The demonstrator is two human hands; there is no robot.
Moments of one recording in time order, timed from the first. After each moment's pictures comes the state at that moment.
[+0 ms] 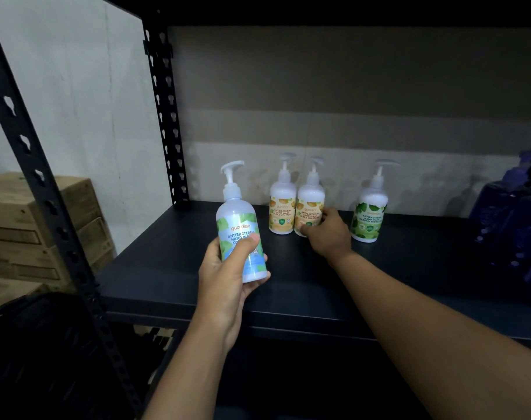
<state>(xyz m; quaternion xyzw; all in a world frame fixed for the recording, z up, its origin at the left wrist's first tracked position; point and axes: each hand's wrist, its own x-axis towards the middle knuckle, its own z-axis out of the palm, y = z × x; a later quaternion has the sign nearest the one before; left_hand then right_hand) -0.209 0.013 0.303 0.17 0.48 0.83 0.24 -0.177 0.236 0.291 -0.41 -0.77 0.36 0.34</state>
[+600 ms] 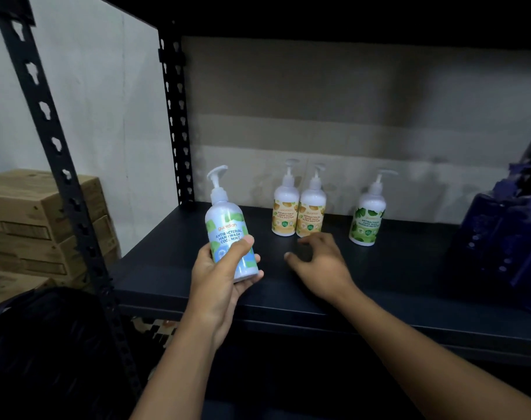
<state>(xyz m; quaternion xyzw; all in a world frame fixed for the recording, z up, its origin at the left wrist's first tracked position) -0.213 -0.013 0.308 0.16 0.45 0.84 0.25 -0.134 0.164 0.284 -0.34 -0.87 0.26 0.25</state>
